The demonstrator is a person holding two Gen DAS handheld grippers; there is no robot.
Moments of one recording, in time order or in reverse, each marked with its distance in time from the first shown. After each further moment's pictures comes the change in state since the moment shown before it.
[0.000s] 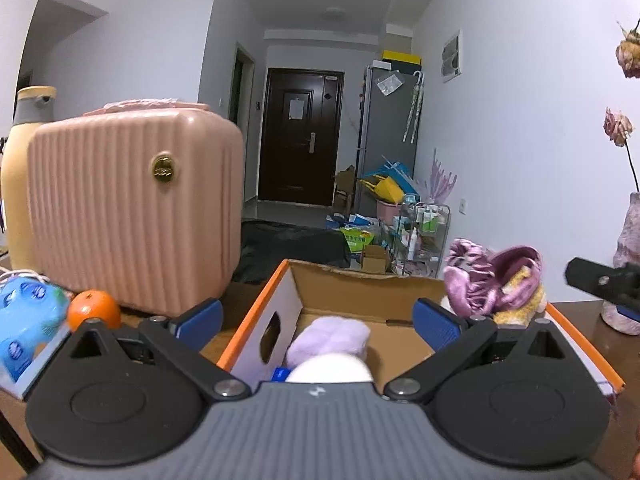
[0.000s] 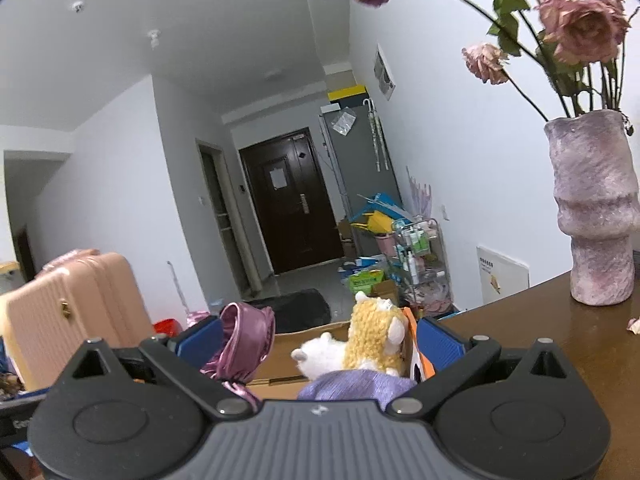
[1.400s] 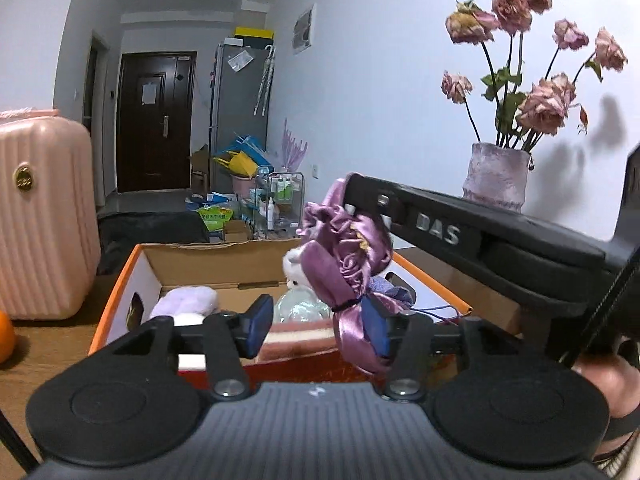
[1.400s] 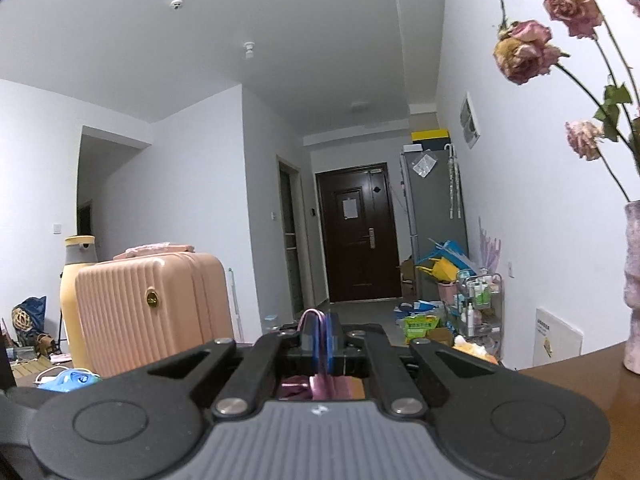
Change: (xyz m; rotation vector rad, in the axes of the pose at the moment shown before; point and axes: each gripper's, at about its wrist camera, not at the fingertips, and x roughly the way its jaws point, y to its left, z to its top) left arm -0.048 -0.020 -0.007 0.144 0.090 -0.454; right arm -0.023 0.065 0.002 -0.192 -0.094 0.193
